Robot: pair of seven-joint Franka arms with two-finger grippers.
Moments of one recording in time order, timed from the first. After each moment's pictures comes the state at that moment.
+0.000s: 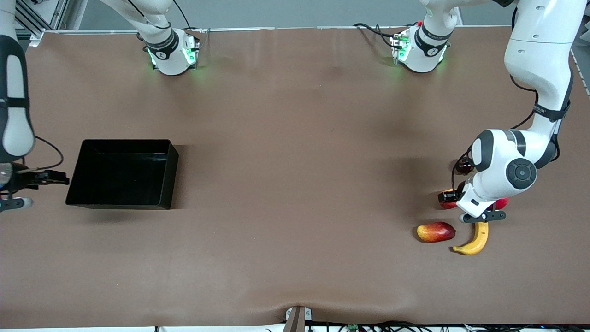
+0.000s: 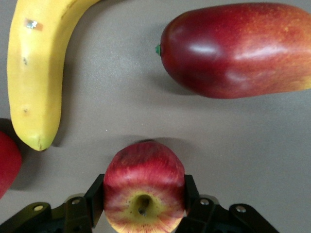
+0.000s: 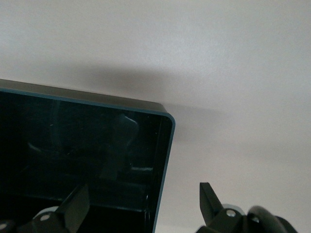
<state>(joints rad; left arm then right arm) 0.09 0.56 -0.09 -1.86 0.10 2.37 -0.16 -0.27 0.45 -0.07 -1.68 -0.04 2.01 -0.46</state>
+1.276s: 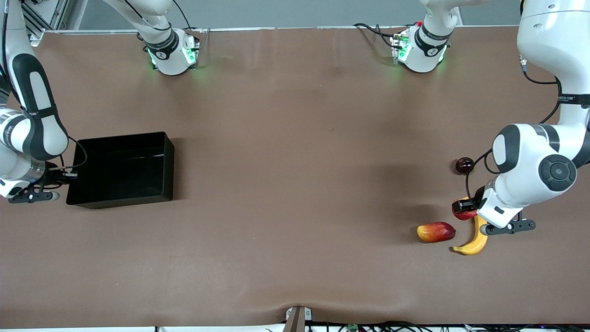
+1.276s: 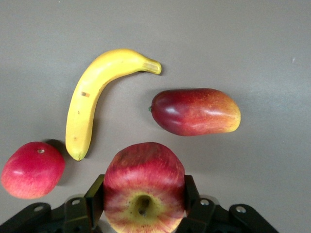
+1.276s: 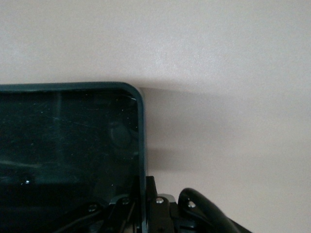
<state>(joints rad) 0.07 0.50 -0.12 -1.64 0.10 2.14 -0.21 -0.33 0.47 -0.06 -1.87 -0.03 2.24 -0.46</state>
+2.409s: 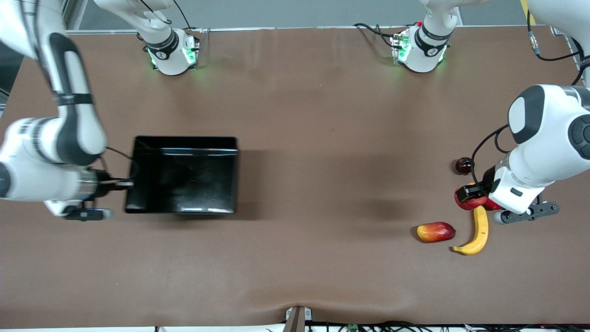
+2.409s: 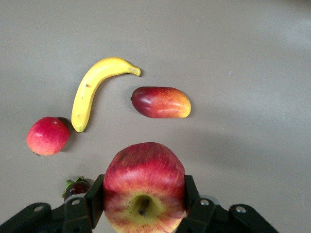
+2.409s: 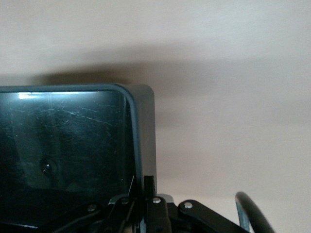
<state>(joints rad) 0.07 0.35 -0.20 -1.55 0.09 1.94 -0.34 0.09 0.45 -0.04 -1.61 0.20 1.81 0.06</state>
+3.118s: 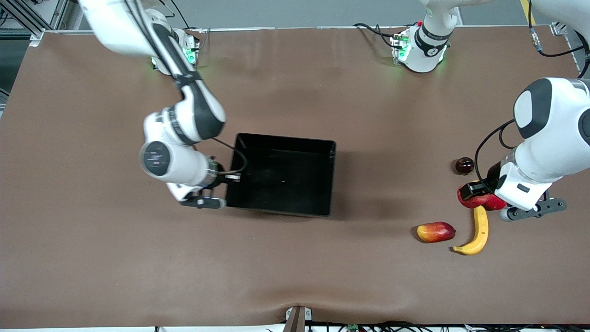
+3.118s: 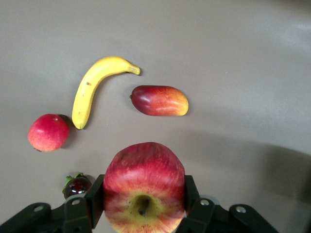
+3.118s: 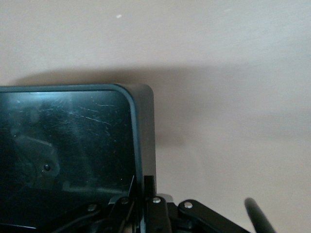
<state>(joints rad) 0.08 0.33 -0.21 -1.55 0.07 1.92 -0.34 0.48 0.55 -0.03 -1.62 0.33 2.11 0.39</state>
